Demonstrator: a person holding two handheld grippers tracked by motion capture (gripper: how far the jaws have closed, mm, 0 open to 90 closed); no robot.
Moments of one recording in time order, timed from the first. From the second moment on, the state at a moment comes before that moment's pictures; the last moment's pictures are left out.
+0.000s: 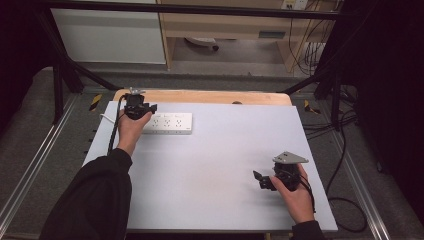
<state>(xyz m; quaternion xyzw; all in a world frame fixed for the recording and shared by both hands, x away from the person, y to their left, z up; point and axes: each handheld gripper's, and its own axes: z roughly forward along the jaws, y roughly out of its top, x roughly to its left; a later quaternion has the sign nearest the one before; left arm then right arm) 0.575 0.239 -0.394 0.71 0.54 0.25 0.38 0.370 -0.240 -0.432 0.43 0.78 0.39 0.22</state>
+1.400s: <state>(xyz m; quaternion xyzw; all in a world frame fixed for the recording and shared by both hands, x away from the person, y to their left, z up) 0.582 0.237 -0.418 0.73 0.53 0.22 0.38 0.370 -0.244 -0.431 0.44 0.78 0.39 0.22</state>
